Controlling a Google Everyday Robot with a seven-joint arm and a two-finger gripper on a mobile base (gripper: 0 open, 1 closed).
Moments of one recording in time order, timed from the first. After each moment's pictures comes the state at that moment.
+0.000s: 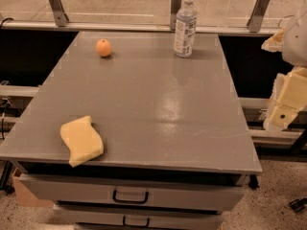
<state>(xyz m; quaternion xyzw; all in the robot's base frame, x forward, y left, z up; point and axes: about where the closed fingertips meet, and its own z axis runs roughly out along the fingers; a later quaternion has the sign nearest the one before) 0.438 -0.217 0.976 -0.60 0.78 -0.03 0.16</state>
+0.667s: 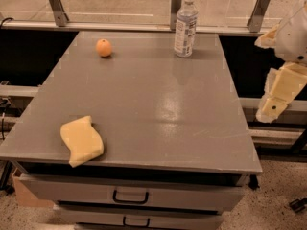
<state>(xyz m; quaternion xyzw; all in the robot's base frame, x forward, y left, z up) 0.467 -0.220 0.968 -0.61 0.77 -0.03 0.18</state>
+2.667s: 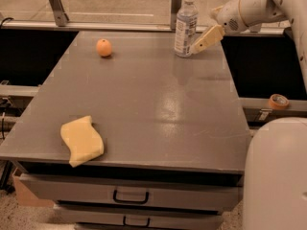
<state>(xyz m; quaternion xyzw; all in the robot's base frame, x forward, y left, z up) 0.773 -0.170 0.925 -0.51 0.73 0.14 0.44</state>
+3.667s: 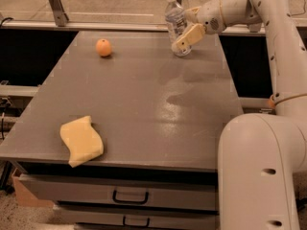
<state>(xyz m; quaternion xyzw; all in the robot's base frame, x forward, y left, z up) 0.768 -0.092 0.931 -0.54 0.66 0.26 0.45</state>
